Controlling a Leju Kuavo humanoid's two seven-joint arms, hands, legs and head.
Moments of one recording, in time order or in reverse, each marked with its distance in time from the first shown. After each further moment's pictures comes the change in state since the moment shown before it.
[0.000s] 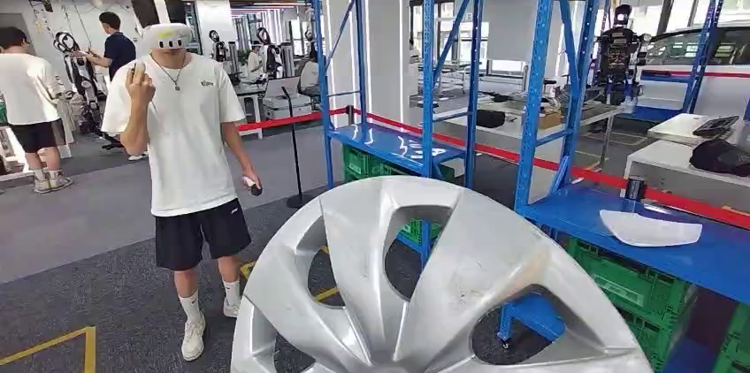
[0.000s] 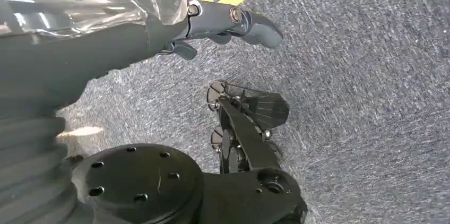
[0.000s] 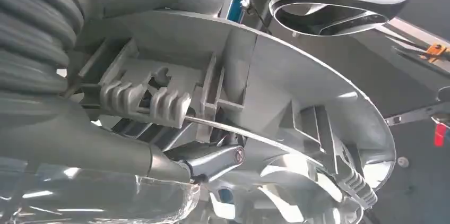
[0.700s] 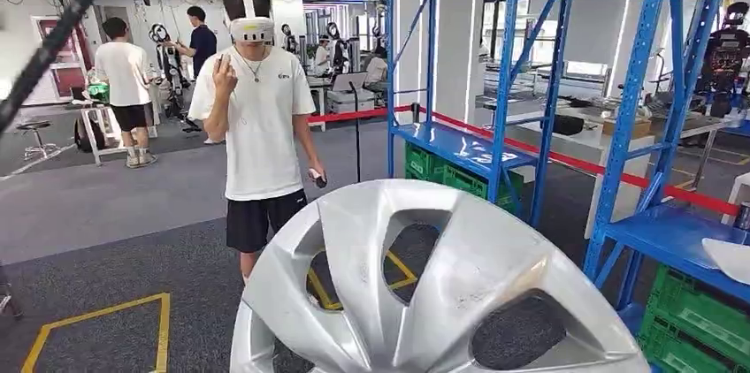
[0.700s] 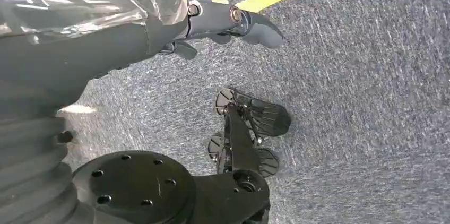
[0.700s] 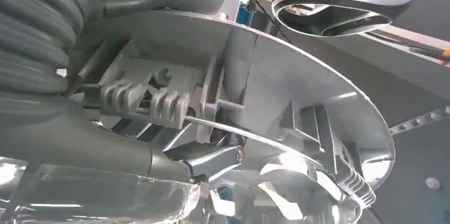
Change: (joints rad) left arm 0.003 -0.002 0.024 0.000 -0.025 -0.011 0.005; right arm -0.003 -0.006 0.000 0.005 0.006 0.003 -0.005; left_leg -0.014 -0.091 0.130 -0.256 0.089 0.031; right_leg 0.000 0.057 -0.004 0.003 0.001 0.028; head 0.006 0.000
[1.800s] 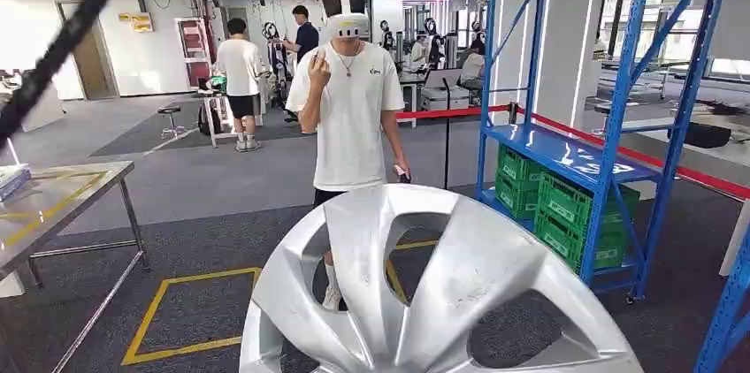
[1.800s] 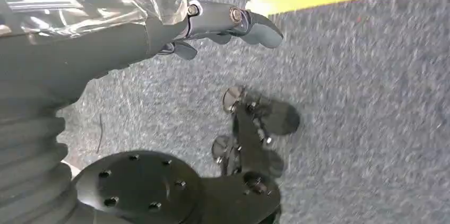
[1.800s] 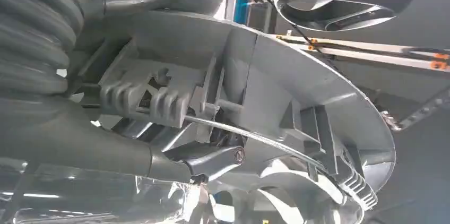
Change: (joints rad) left arm 0.022 -0.012 0.069 -0.011 -0.080 -0.004 0.026; right arm 0.015 -0.001 -0.001 0.001 0.011 -0.004 -0.006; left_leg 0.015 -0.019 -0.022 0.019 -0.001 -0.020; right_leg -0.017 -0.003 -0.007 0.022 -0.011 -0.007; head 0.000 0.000
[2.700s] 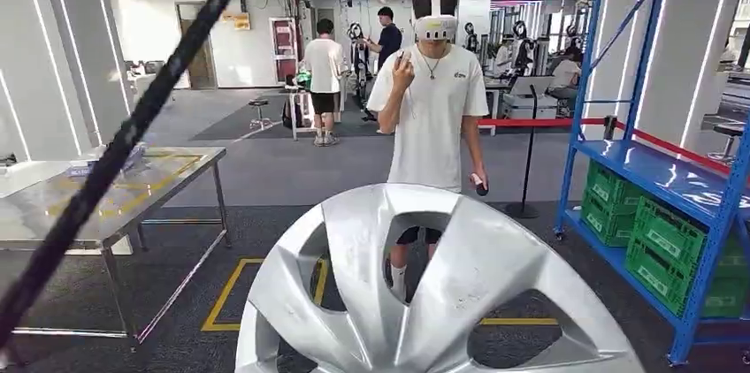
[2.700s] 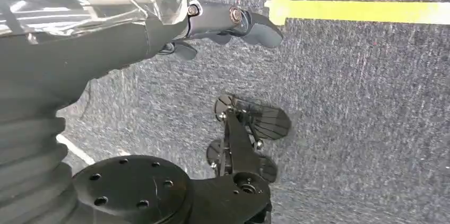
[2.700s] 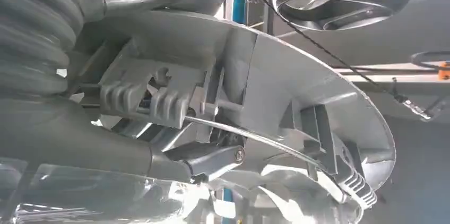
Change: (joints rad) left arm -0.008 -0.001 0.032 -0.005 -0.030 -0.005 0.001; right arm -0.003 -0.001 0.002 0.001 -0.010 -0.008 0.005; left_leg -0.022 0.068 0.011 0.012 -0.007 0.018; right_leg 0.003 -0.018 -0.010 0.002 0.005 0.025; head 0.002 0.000
